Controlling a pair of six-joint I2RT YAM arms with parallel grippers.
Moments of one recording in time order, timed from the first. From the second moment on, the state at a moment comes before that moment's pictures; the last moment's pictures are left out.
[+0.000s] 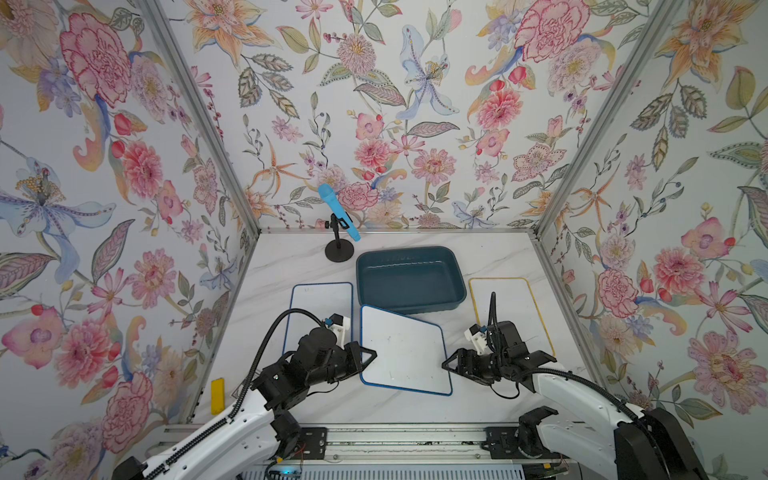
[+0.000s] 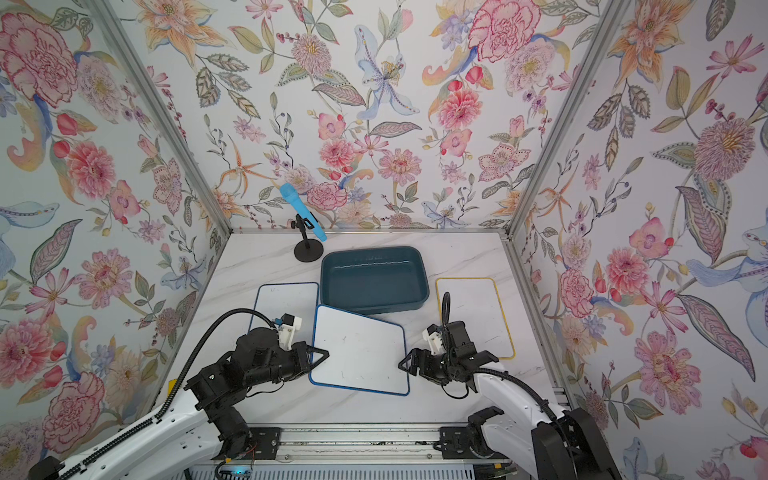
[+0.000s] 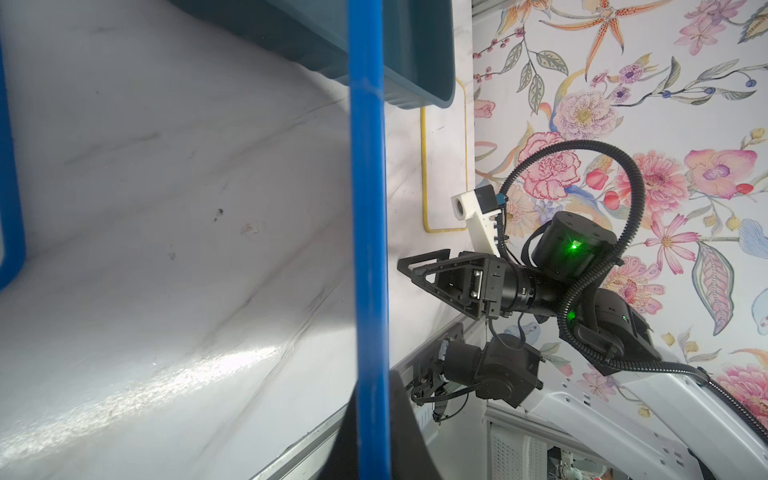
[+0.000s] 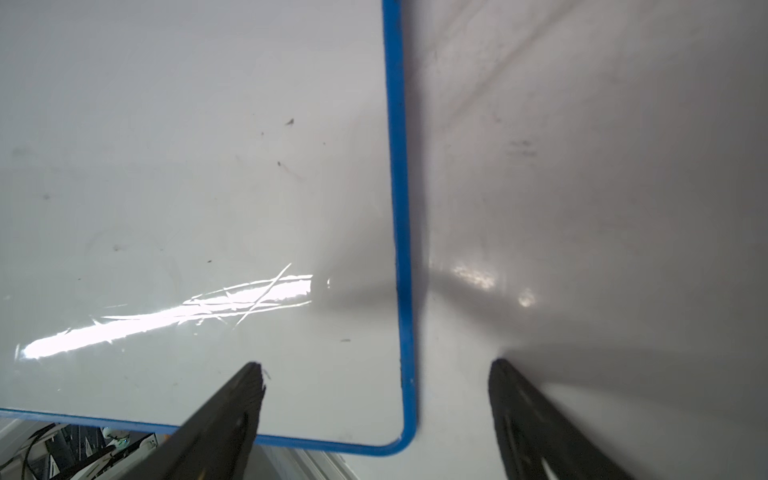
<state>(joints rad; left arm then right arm) -0.77 0.70 0.51 -0.37 0.25 -1.09 0.38 1.05 0.36 -0.38 -0.59 0.59</state>
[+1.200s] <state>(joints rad) -0.69 1.13 1.37 -0.76 0.10 -0.76 0.25 1.04 0.45 -0.56 -0.56 0.52</state>
